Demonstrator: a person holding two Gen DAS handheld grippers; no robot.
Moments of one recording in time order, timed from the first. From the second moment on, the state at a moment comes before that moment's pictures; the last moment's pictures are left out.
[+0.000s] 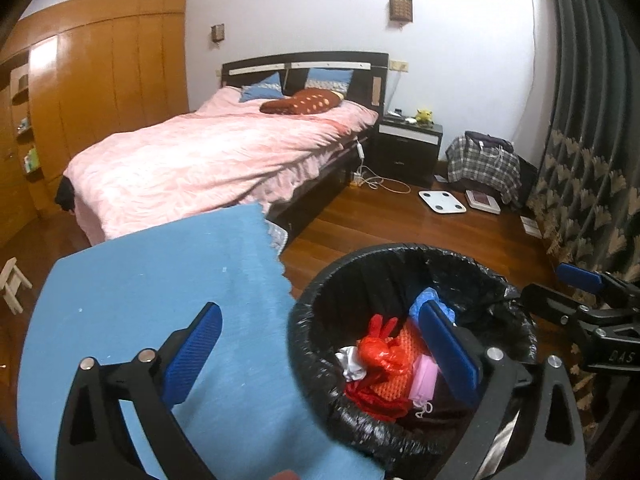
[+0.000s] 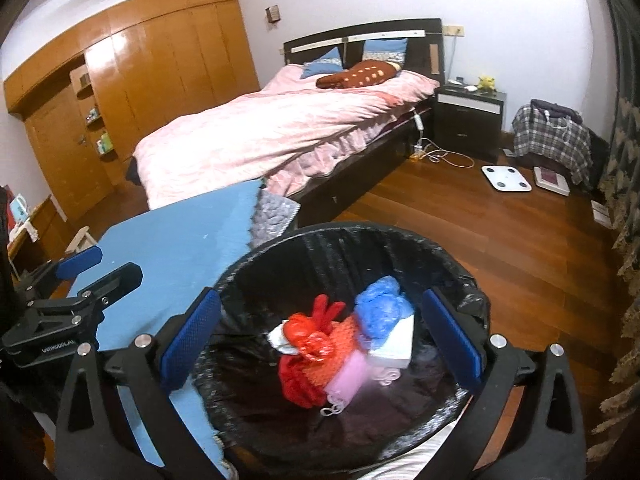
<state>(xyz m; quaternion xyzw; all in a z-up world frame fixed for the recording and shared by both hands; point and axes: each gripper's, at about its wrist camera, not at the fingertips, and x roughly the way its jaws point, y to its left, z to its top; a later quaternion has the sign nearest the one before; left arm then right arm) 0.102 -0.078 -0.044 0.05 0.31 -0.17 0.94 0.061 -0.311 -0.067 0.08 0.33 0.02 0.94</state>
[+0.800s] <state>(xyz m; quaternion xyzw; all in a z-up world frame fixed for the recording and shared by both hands) 0.060 -0.036 -0.016 0.02 0.27 -0.13 0.95 0.040 -0.255 -0.026 0.04 0.31 0.06 0.95</state>
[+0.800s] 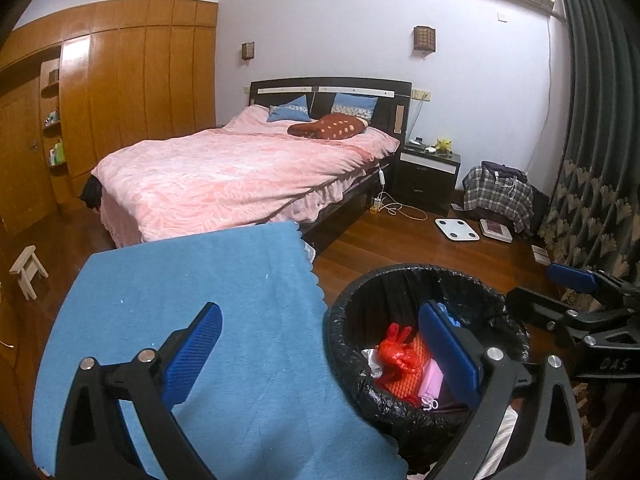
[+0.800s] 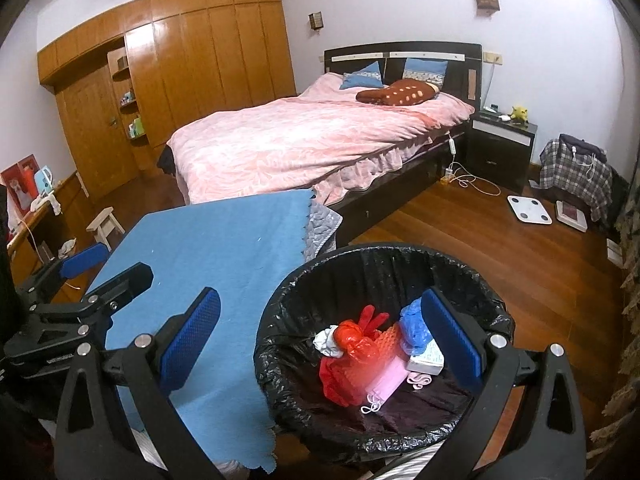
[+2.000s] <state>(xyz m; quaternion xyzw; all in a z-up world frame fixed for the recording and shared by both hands) 0.057 -0.035 -0.014 0.02 0.27 -0.13 0.95 0.041 -0.254 -0.026 0.04 0.31 0.06 0.95</state>
